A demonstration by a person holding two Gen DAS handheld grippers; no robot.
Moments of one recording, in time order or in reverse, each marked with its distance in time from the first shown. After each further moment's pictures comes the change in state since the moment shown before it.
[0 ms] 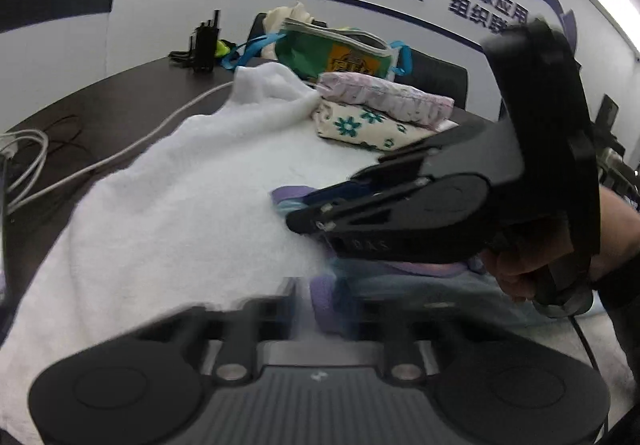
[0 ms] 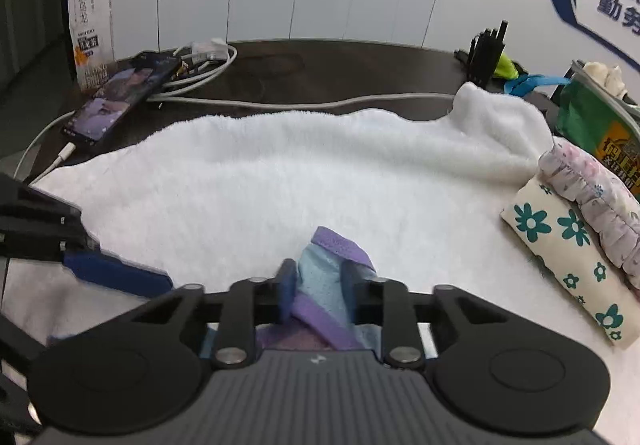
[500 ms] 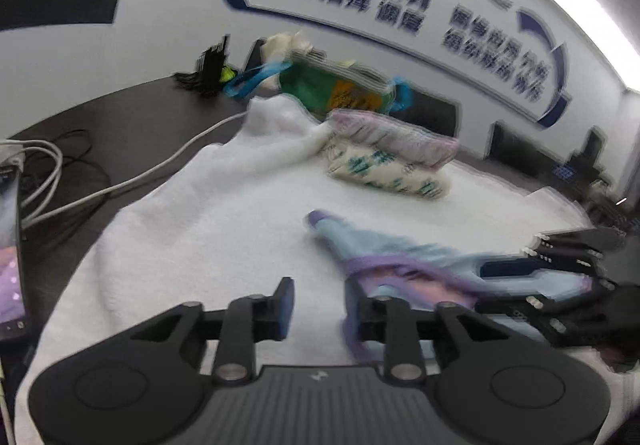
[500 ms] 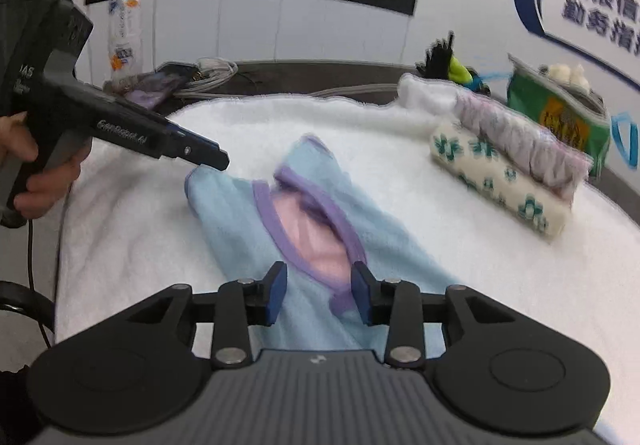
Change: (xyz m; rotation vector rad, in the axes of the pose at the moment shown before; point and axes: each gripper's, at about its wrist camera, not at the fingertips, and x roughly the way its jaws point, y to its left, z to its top) left arm -0.022 0.042 0.008 -0.046 -0.100 -0.088; right arm -0.110 -0.008 -0.090 0.038 -0.140 -0.032
